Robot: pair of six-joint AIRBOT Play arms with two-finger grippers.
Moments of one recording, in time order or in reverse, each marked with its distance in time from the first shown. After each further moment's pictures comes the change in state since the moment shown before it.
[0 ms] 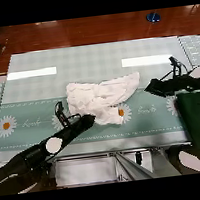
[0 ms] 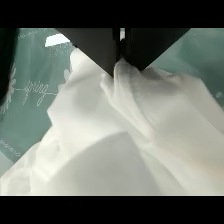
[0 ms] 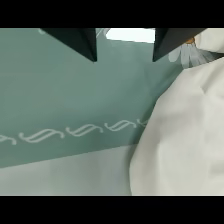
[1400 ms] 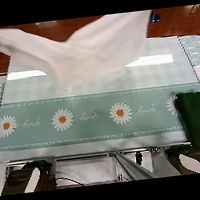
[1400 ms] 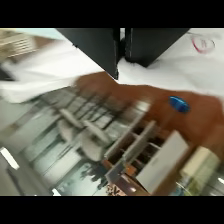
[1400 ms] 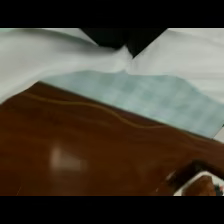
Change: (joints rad) left arm 1.022 0.472 0.668 0.120 -0.674 0.369; right arm 0.232 0.031 1.139 -0.154 0.170 -0.033
